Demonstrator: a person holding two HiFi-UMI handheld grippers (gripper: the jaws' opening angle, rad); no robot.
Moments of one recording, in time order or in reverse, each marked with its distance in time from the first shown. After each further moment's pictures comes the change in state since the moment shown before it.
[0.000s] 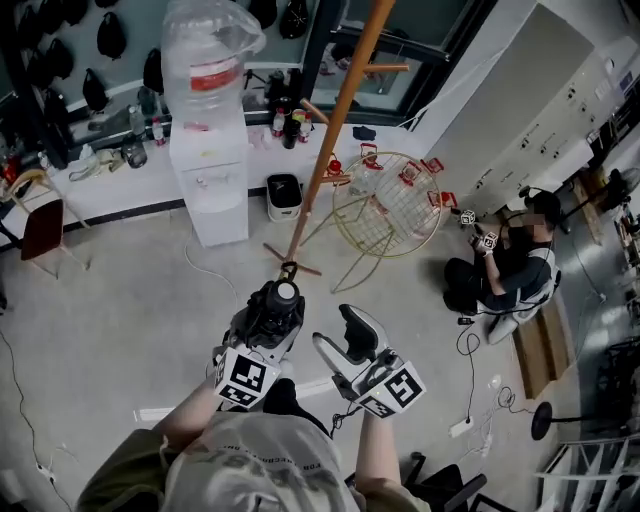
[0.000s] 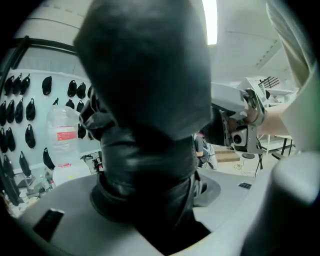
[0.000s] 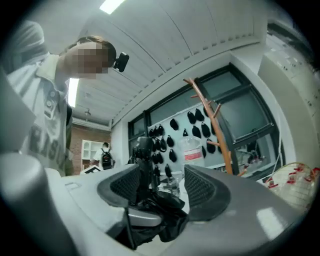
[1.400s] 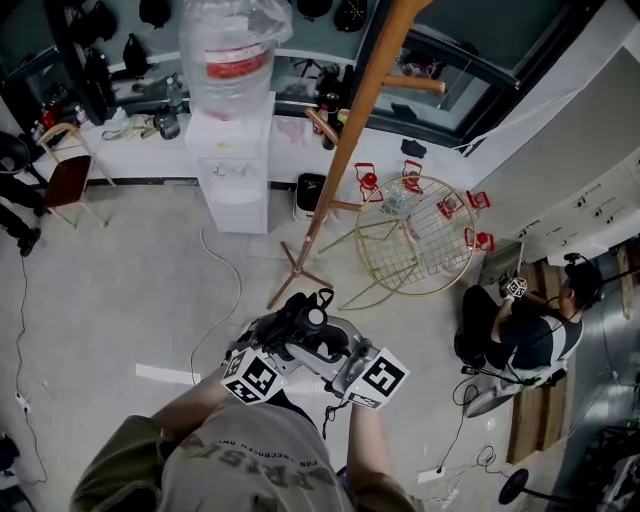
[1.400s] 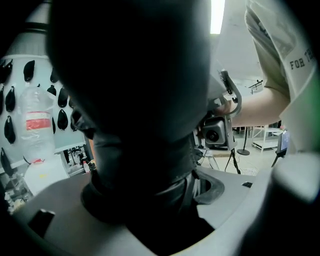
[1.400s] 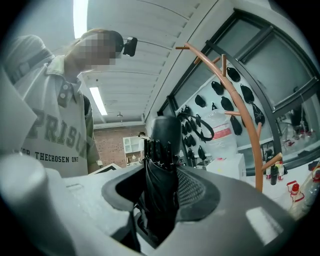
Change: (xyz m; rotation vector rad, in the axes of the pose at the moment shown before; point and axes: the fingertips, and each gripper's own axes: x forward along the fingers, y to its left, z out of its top) left arm 0.162 -0.027 -0.022 0.009 0.077 -0.080; right arm 0.047 -0.103 -0.053 0.087 0.211 0.510
